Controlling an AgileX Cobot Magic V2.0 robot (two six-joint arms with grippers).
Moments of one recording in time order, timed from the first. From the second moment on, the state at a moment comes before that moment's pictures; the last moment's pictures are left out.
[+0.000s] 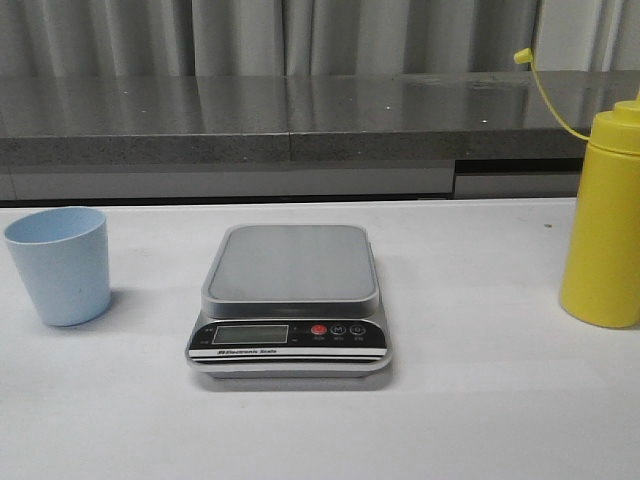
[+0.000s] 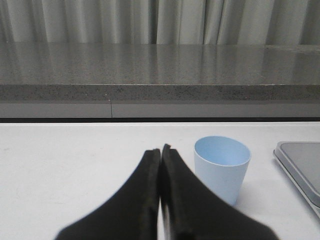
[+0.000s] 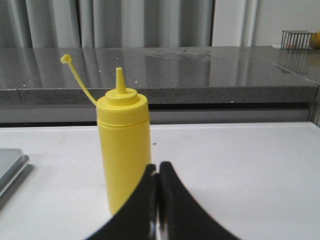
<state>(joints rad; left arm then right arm) -0.01 -0.01 0.00 -0.05 0.12 0.01 0.00 -0.01 0.03 -0.07 0.04 0.12</state>
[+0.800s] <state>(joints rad) -0.01 0.43 -0.41 -0.07 0.39 0.01 0.00 -0.01 0.03 -0.07 0.04 0.12</state>
